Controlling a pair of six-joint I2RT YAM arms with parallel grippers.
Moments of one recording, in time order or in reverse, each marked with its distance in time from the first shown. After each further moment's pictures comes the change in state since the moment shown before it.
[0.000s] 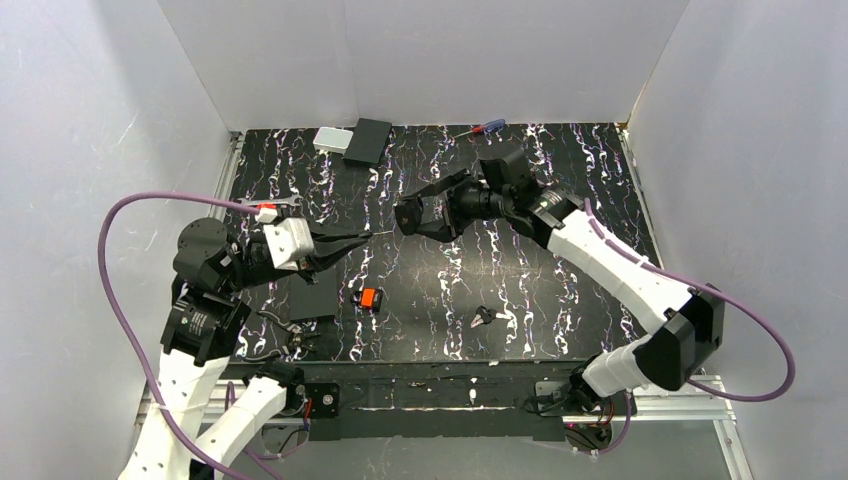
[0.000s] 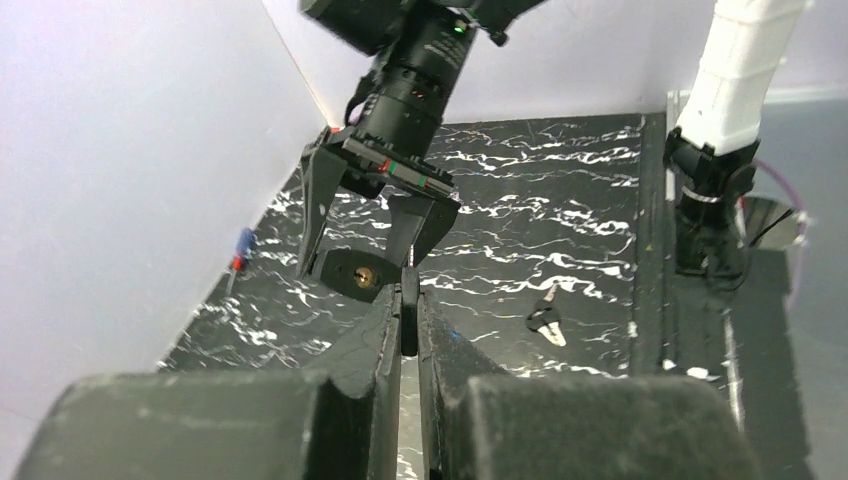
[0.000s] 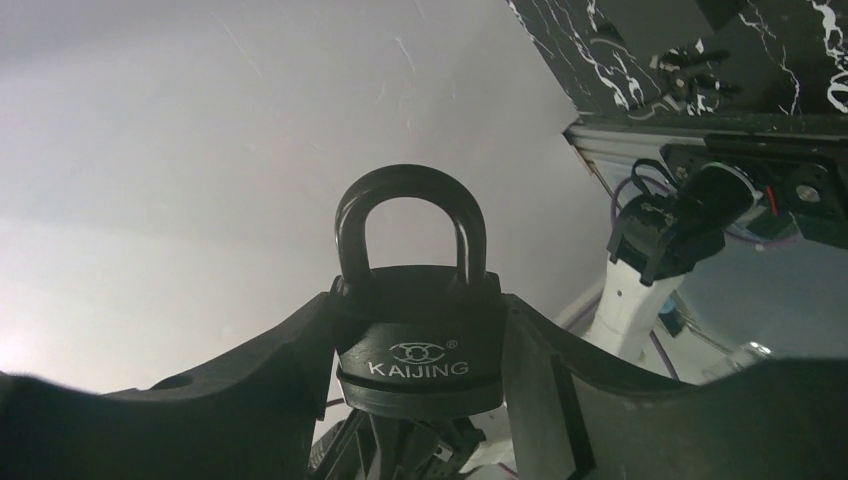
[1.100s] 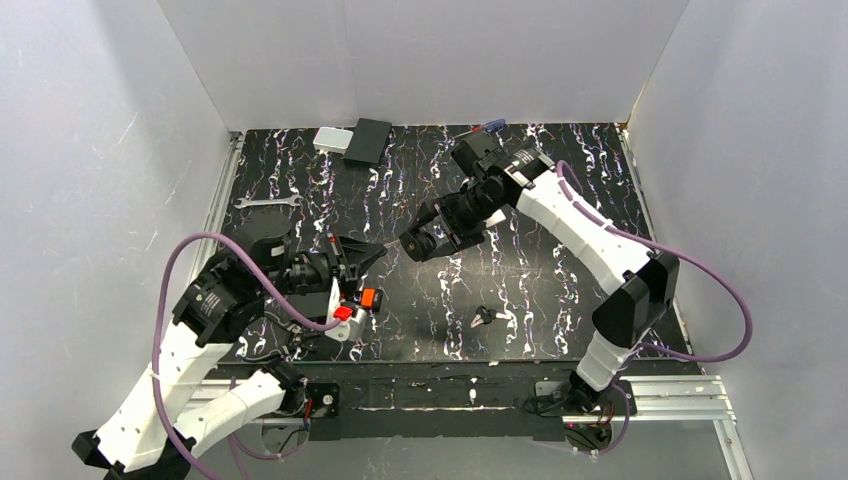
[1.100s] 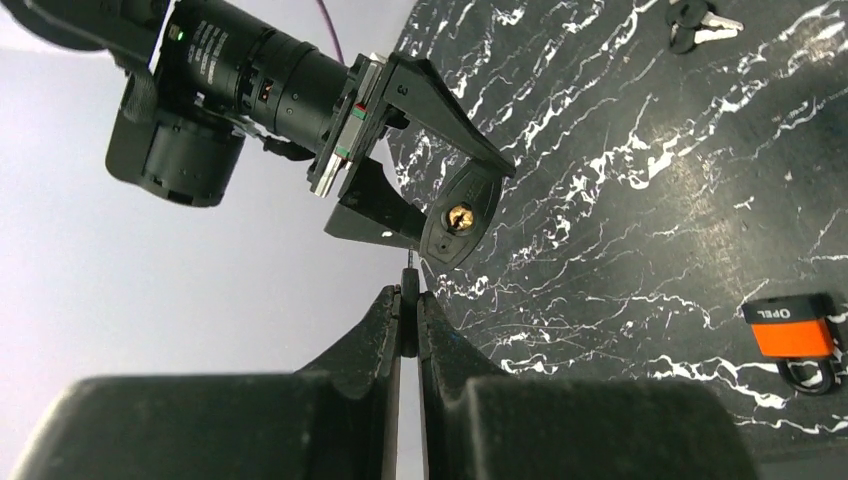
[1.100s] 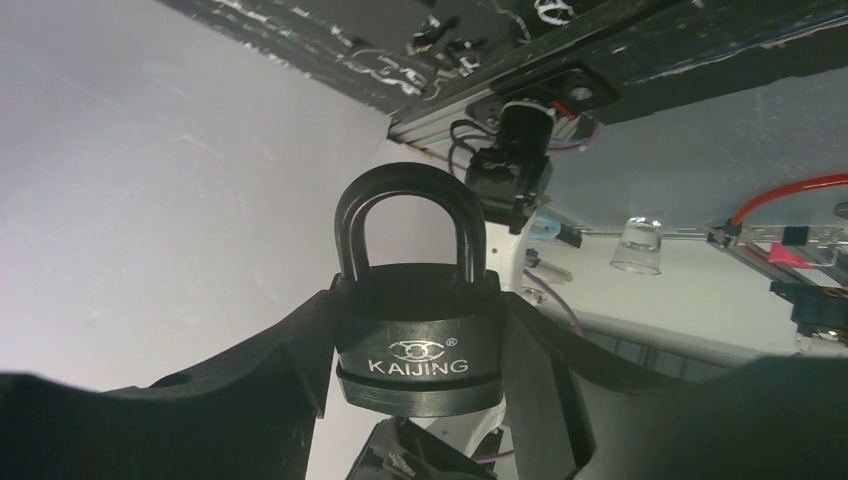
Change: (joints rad) left arm -0.285 0.104 0.076 -0.456 -0.225 1.300; right arm -0.003 0.298 0.469 -0.793 -0.103 -0.109
